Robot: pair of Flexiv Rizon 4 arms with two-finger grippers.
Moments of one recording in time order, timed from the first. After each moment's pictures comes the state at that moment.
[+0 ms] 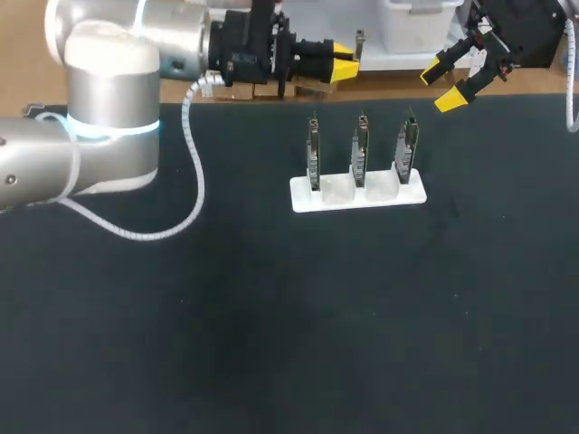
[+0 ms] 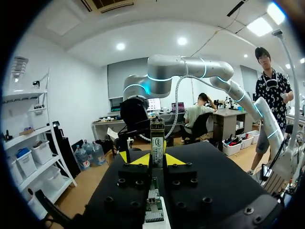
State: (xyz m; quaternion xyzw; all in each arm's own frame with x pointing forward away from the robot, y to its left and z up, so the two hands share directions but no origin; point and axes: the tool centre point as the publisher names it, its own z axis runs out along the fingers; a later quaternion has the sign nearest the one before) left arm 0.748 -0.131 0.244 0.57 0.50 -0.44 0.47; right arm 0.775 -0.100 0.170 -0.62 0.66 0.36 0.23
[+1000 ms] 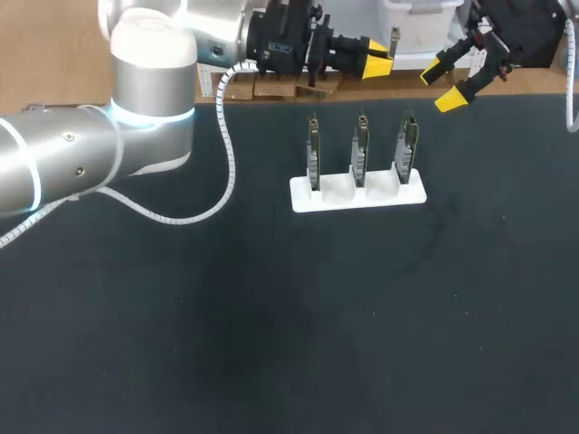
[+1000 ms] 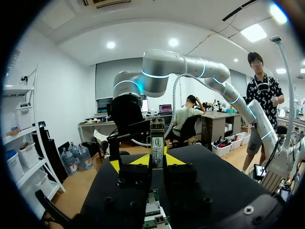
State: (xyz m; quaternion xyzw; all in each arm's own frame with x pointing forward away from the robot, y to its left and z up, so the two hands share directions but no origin) left arm 0.759 -0.178 0.235 0.60 0.46 -0.48 0.44; right arm 0.775 -0.100 0.170 -0.62 0.66 0.36 0.23
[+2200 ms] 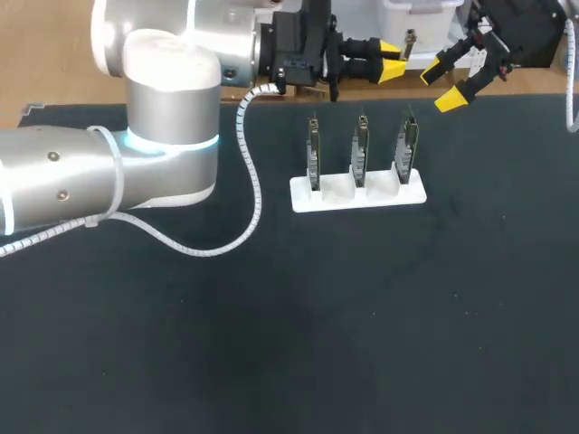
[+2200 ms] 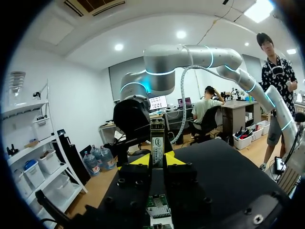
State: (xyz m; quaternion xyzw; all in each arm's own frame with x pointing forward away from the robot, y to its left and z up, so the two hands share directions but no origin) left arm 0.748 -0.195 0.242 0.58 0.49 -0.40 0.51; right arm 0.775 -0.100 0.170 -0.62 0.66 0.36 0.23
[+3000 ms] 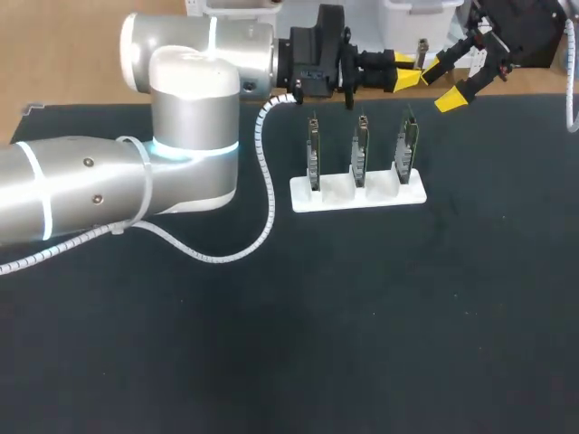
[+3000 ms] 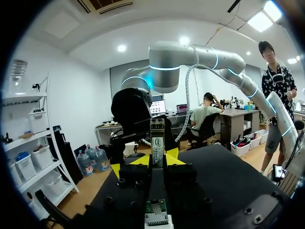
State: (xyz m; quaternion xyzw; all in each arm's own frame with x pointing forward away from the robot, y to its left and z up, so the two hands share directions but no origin) left arm 0.756 -0.217 0.219 0.56 0.49 -0.44 0.51; right arm 0.775 -0.100 0.170 -0.62 0.66 0.36 0.23
